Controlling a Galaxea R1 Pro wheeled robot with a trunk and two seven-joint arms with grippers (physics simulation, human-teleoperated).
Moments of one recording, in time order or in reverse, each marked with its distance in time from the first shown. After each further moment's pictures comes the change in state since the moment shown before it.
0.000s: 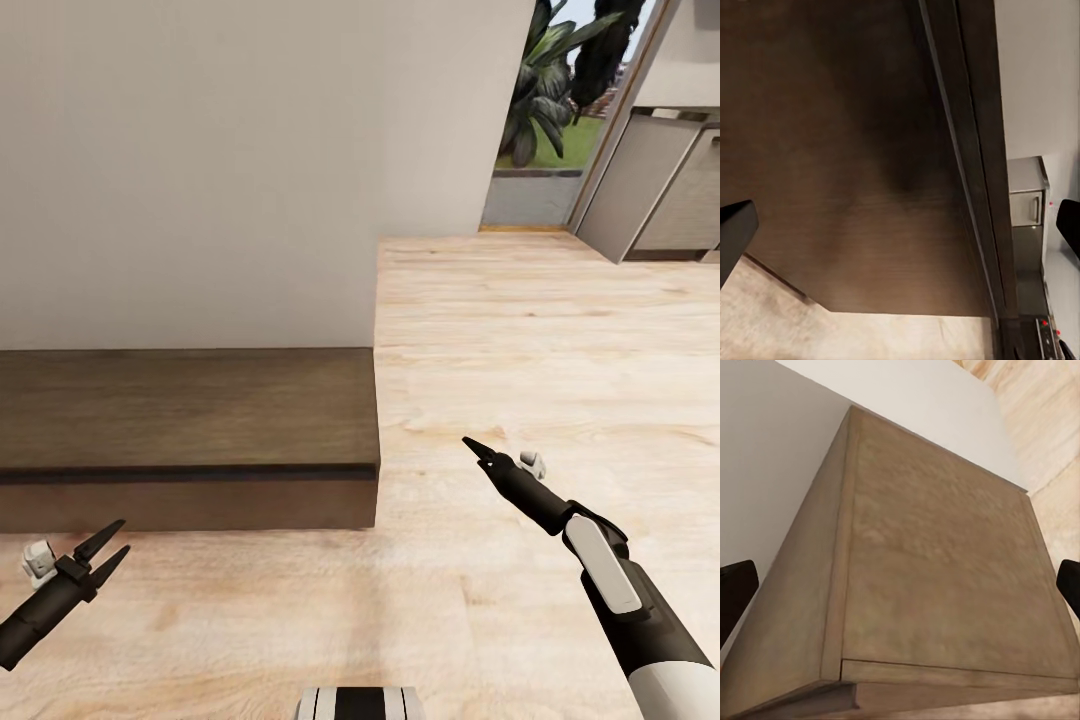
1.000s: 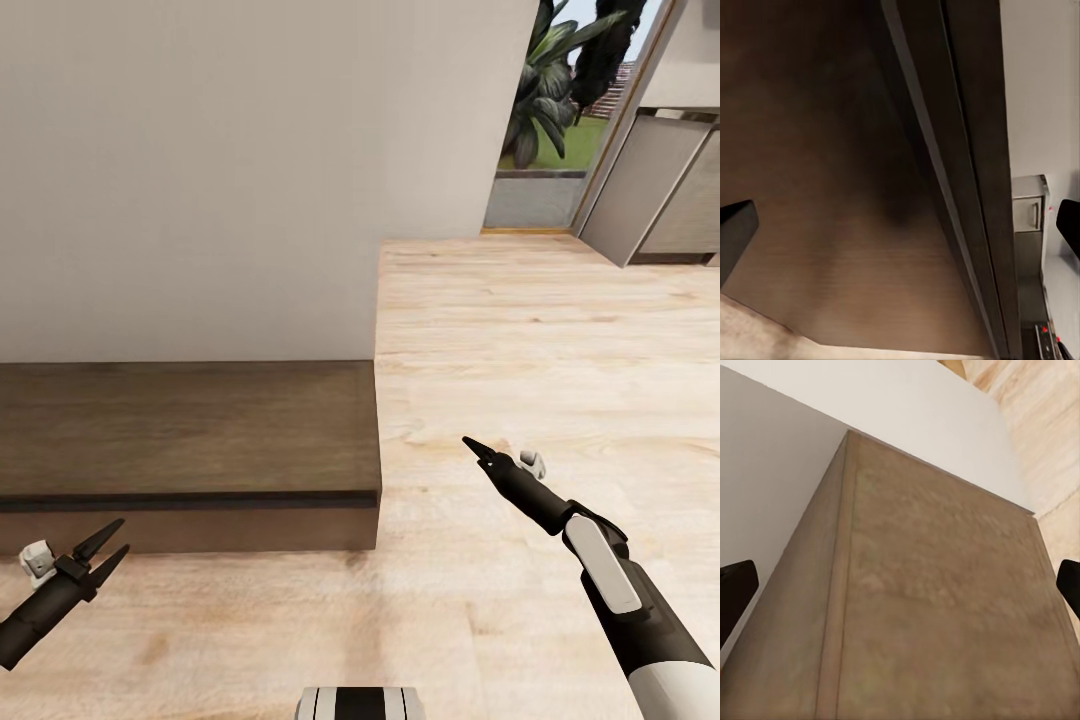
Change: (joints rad) left arm 0.000 0.000 0.000 0.000 0.006 -0.001 -0.001; right arm 0.000 0.000 0.000 -0.001 0.001 -0.001 0.000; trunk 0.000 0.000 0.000
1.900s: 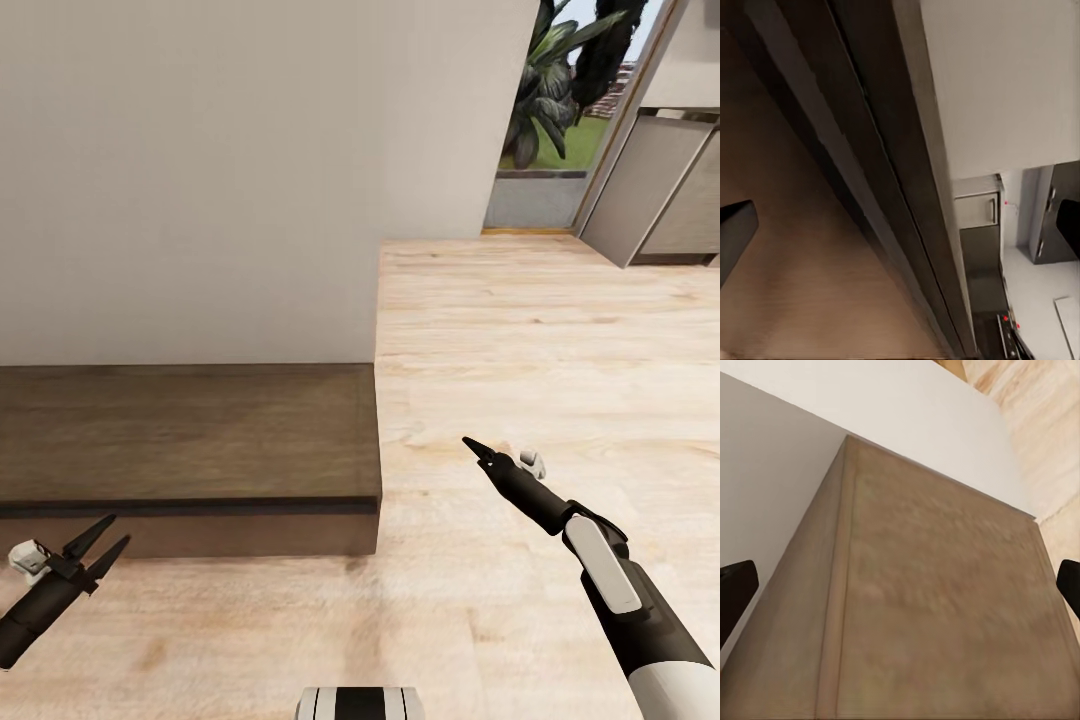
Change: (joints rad) left arm -0.001 0.000 0.000 0.000 0.009 0.014 -0.127; right arm 0.000 0.000 0.000 0.001 0.000 0.000 0.000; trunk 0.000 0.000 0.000
